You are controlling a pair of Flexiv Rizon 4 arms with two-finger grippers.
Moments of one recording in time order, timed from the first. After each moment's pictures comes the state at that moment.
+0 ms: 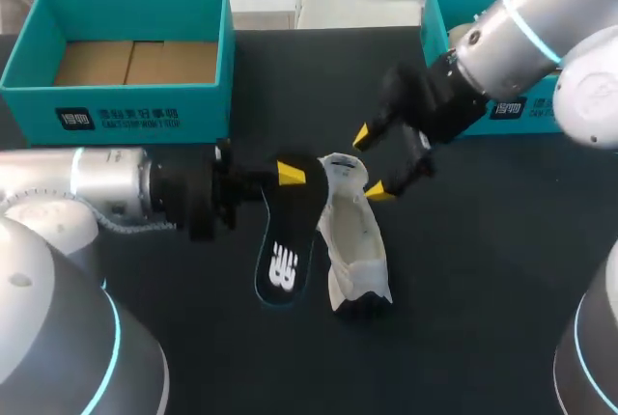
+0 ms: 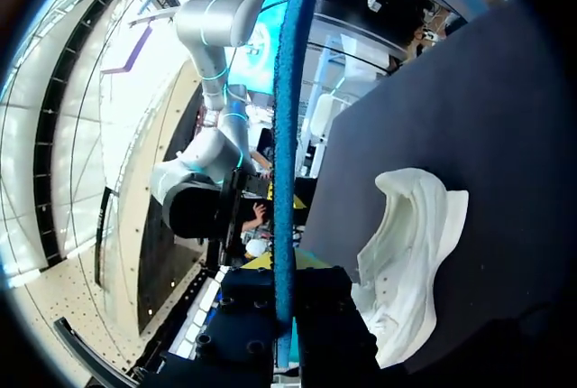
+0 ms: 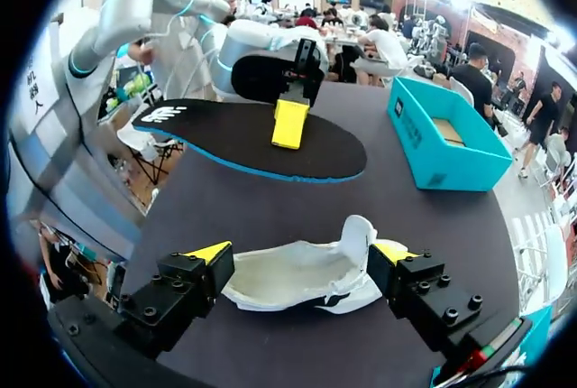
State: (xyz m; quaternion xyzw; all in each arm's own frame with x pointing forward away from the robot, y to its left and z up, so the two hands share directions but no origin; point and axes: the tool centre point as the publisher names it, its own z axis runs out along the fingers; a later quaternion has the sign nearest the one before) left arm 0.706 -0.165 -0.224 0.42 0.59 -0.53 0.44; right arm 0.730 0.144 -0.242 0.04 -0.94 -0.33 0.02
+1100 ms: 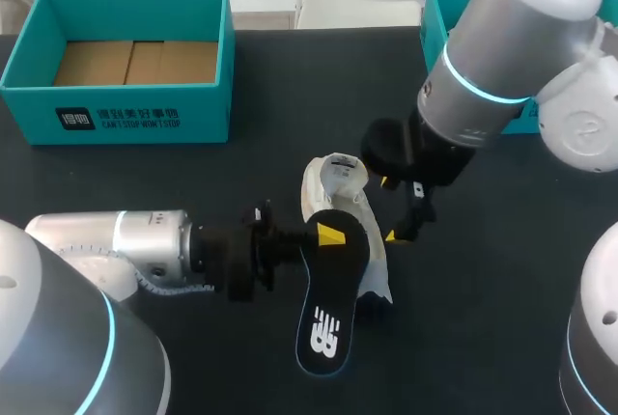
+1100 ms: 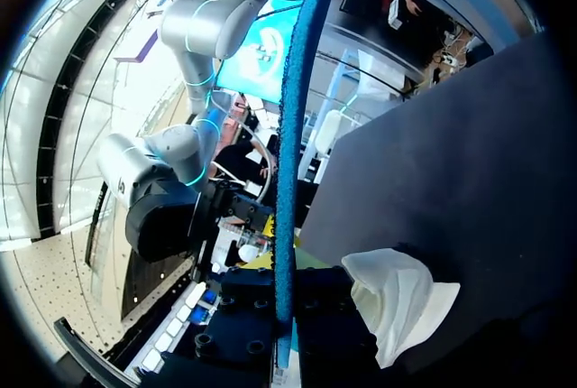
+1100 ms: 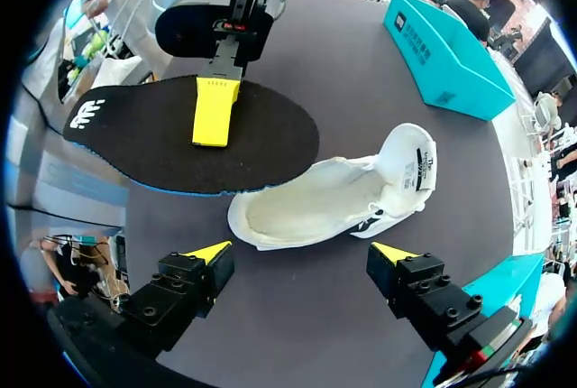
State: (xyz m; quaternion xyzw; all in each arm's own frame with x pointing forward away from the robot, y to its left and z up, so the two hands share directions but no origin) left arm 0.638 -0.214 -0.262 0.39 0.60 -0.57 0.40; right arm 0.689 0.108 -0.275 -0.01 -0.99 -0.14 -0.02
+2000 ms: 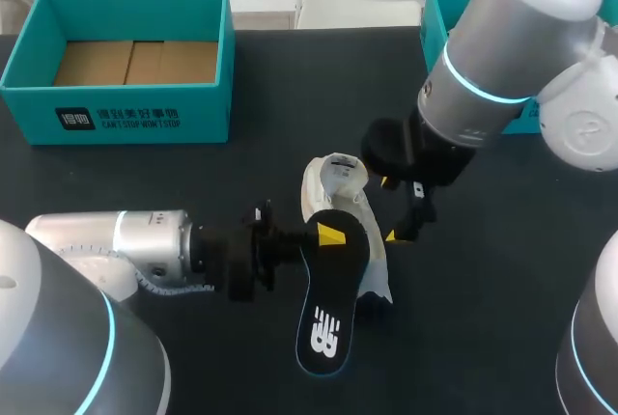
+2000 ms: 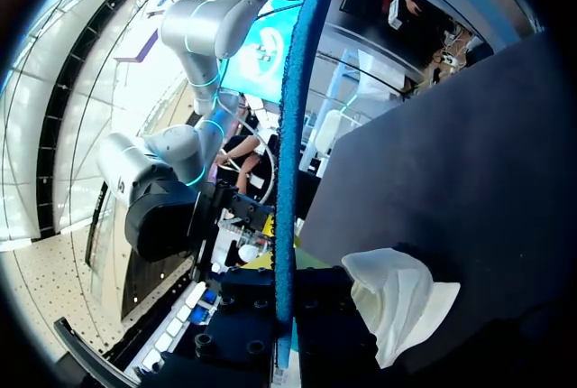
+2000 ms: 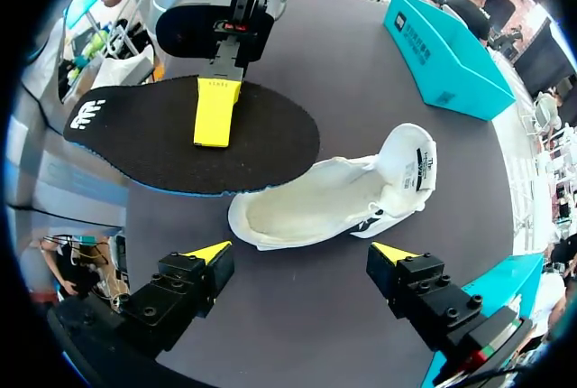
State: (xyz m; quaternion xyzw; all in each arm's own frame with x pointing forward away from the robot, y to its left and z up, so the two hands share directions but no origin) left arm 0.638 -0.214 -0.262 0.39 0.60 -0.57 0.40; right arm 0.690 0.108 -0.275 -0.01 -0.99 -0.14 -0.02
